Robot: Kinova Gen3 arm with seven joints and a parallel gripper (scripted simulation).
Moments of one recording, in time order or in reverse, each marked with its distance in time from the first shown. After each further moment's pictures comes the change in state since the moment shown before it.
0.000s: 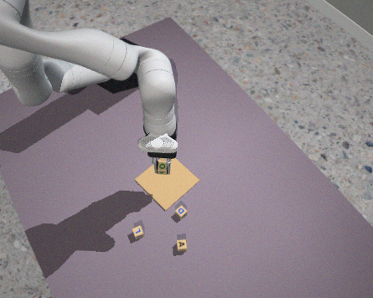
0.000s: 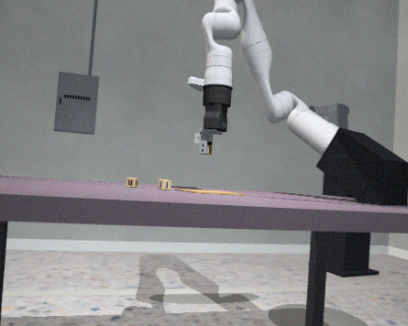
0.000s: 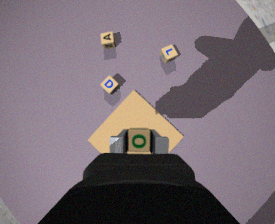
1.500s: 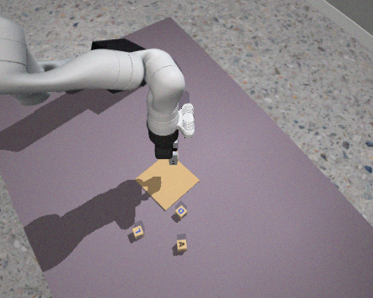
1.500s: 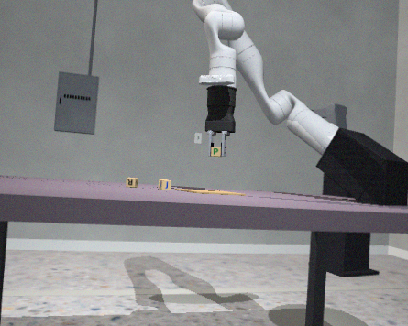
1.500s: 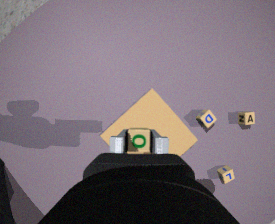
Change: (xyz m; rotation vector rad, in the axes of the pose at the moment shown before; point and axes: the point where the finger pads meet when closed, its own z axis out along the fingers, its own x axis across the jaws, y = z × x) arm -0.025 0.042 0.006 -0.031 0.017 -1.657
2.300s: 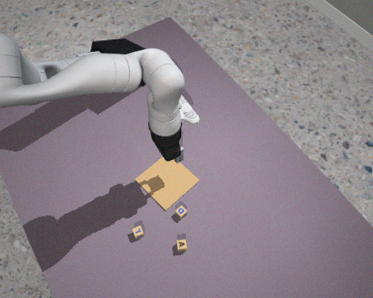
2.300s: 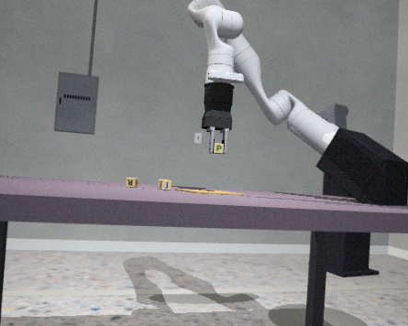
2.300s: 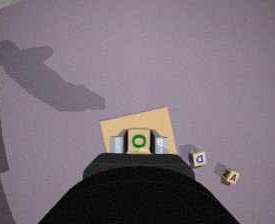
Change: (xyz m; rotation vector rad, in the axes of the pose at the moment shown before) arm -0.004 -0.009 -0.008 0.038 0.027 -0.517
